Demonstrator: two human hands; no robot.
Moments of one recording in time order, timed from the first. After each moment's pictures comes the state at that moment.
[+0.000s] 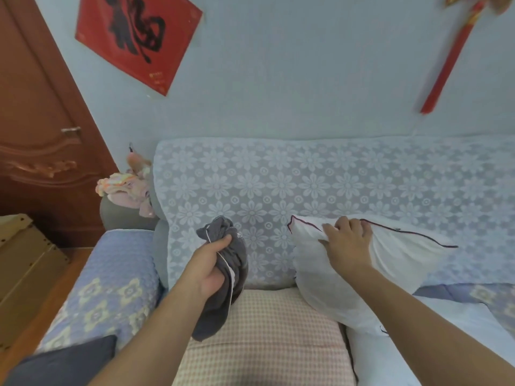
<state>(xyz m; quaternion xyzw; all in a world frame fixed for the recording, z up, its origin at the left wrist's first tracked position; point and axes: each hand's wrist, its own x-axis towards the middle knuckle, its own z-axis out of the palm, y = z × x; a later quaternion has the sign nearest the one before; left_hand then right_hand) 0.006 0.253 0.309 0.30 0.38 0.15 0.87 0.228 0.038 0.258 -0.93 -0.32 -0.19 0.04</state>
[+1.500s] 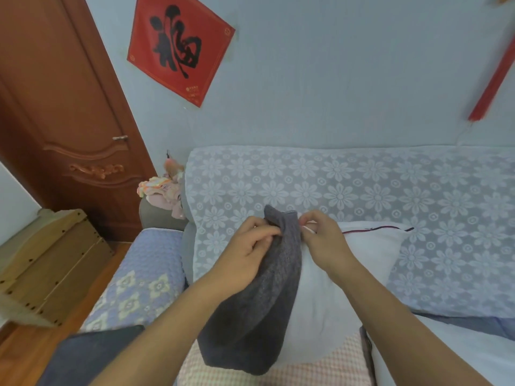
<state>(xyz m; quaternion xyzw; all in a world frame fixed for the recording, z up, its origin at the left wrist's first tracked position) 0.005 0.214 0.363 0.86 0.10 0.24 0.43 0.159 0.095 0.362 -0.72 -0.31 0.20 0.58</state>
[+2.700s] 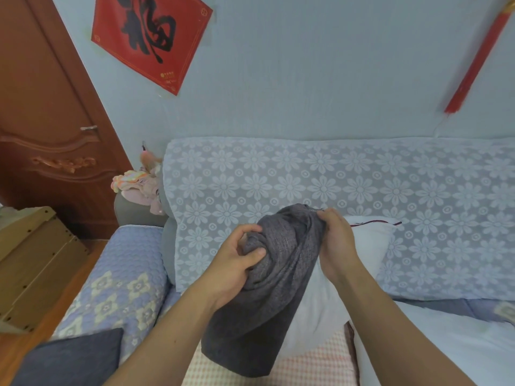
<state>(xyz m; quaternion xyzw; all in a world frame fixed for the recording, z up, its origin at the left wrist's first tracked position) 0.032 0.215 0.311 0.51 0.15 0.18 0.83 0.186 0.080 0.346 -0.49 -0.08 0.26 0.83</state>
